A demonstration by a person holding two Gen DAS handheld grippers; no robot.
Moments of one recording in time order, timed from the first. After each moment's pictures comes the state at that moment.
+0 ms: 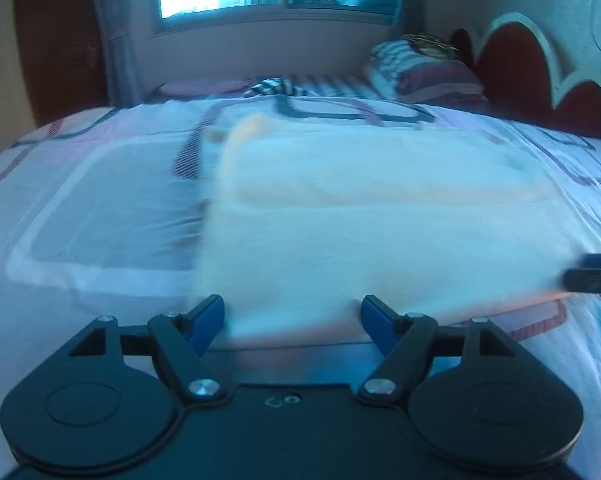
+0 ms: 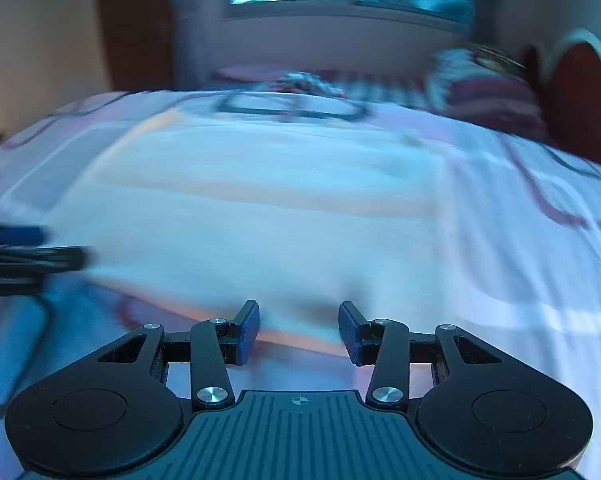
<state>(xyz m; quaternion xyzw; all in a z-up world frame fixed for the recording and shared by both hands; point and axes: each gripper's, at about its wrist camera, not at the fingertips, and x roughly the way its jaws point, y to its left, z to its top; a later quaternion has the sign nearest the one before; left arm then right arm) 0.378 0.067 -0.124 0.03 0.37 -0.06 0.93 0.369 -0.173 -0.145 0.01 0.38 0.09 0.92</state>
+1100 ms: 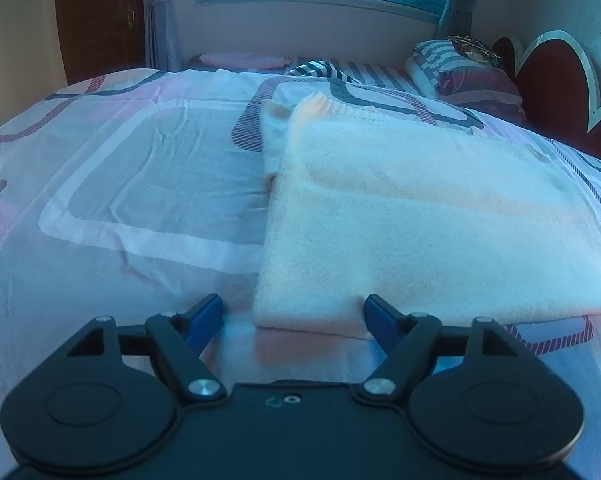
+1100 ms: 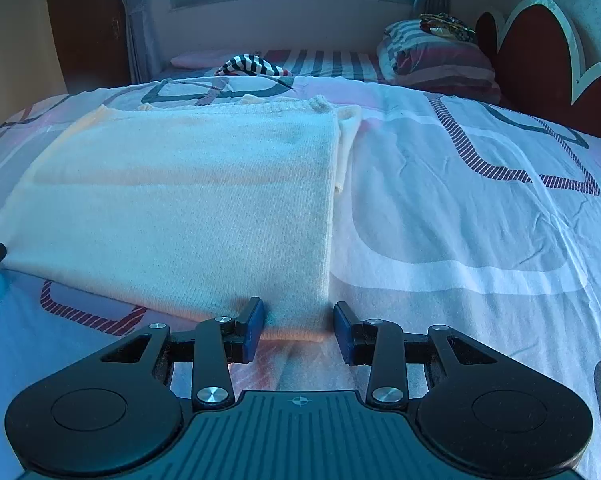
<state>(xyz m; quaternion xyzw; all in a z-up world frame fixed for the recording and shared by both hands) 0.386 0.098 -0.125 -0.01 0.40 -0.01 0.92 0.368 -0.227 -0.146 0.02 0.41 0.04 0.91</state>
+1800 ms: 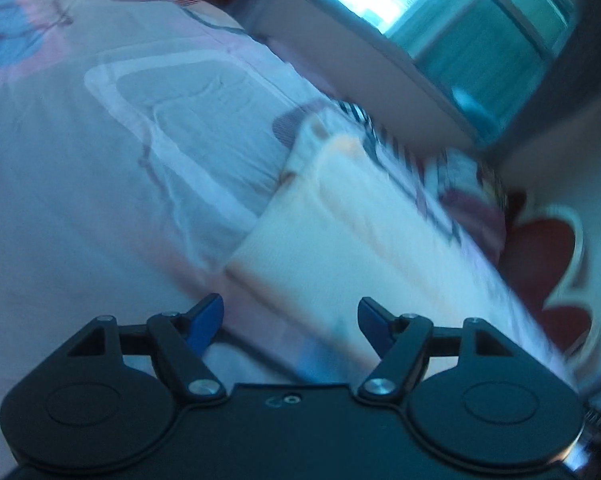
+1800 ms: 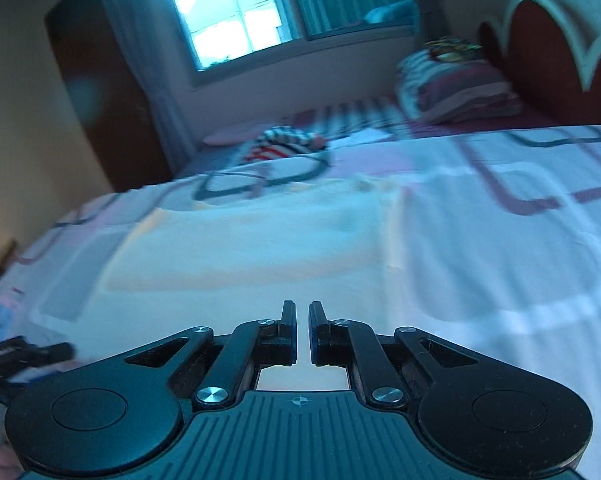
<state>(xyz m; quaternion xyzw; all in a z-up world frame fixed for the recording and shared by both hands) 0.354 0.122 -0.134 -0.33 0.34 0.02 0.88 0.371 -0.214 -0.094 0.14 0.32 0.10 0.93</state>
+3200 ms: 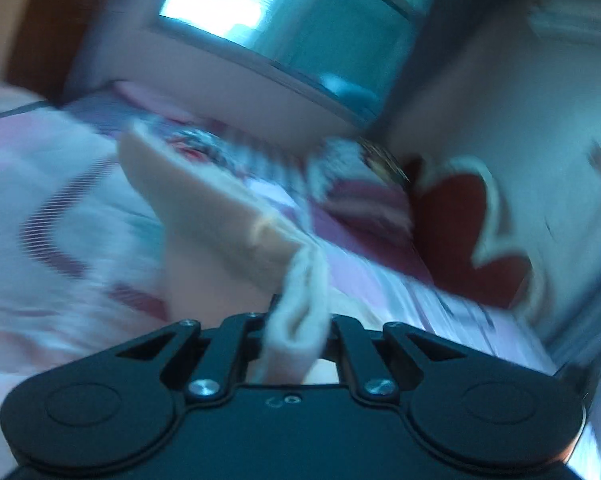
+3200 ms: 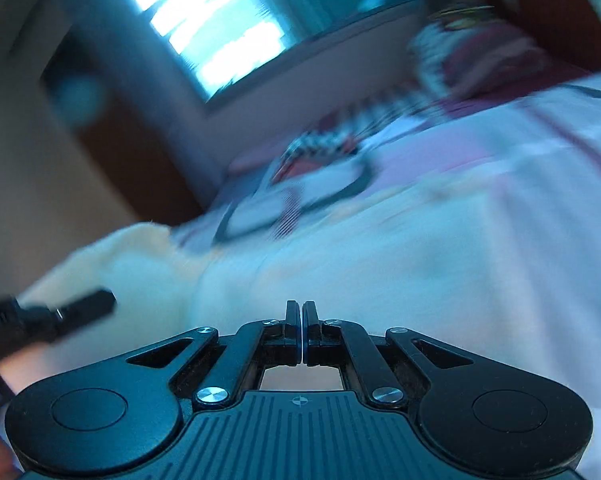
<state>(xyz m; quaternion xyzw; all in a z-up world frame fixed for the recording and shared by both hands) 0.455 -0.015 -0.055 -0.19 0.29 -0.16 0.92 0.473 -0.236 -0.136 0.28 0.29 0.12 0.91</state>
